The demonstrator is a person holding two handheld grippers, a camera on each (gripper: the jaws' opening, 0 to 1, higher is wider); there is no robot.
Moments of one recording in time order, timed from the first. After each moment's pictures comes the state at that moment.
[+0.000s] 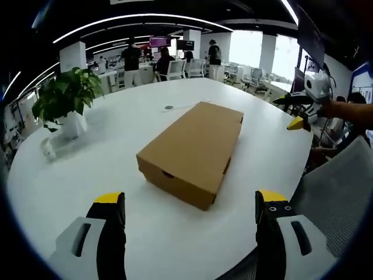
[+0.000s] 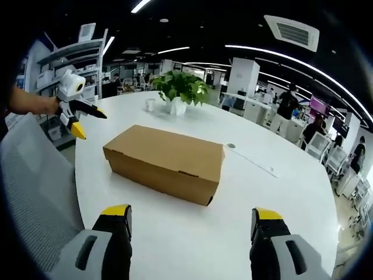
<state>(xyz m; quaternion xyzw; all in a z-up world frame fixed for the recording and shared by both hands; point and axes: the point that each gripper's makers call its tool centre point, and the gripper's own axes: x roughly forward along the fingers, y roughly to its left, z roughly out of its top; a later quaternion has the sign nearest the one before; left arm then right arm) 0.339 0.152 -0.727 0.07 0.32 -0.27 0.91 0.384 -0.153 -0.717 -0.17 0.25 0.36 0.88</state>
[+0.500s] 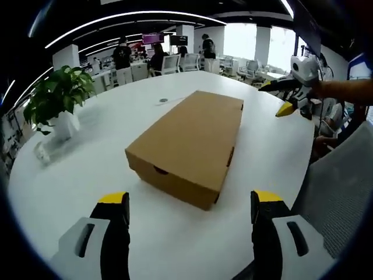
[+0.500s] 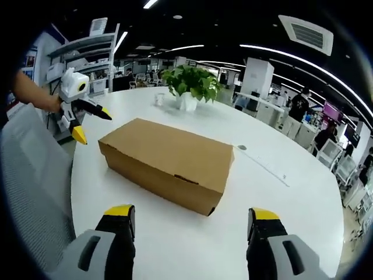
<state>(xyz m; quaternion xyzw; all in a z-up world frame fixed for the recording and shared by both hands) 0.348 0.138 -0.756 0.09 0.33 -0.29 0.89 0.417 -0.132 -0.741 -0.19 0.25 0.40 0.86</state>
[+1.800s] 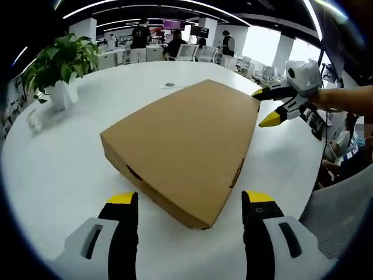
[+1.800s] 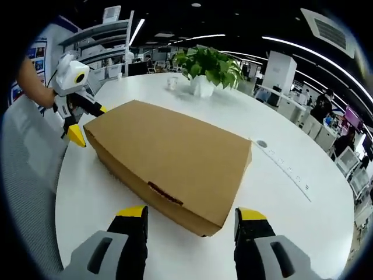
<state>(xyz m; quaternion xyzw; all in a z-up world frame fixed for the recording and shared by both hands) 0.369 0.107 -0.789 0.00 0.38 -0.23 0.89 0.468 -0.100 -0.785 -0.23 0.29 0.46 0.81</state>
